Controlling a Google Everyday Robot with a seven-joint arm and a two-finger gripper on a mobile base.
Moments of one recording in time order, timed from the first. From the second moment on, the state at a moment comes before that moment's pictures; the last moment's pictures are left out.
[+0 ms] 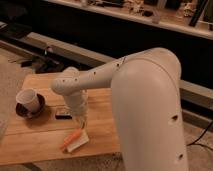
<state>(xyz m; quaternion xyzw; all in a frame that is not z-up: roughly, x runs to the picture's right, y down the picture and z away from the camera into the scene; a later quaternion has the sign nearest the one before) -0.110 0.176 0.733 -0.28 0.35 0.58 0.68</state>
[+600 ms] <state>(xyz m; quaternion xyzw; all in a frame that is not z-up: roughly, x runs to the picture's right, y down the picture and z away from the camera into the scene) -0.088 0.172 0.737 -0.27 0.37 0.58 0.67</state>
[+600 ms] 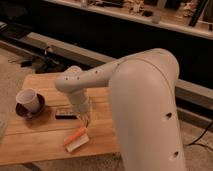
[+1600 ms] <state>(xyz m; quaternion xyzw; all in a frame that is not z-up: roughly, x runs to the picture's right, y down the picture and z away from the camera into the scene) -0.081 0.191 0.739 -0.28 0.39 0.56 0.67</state>
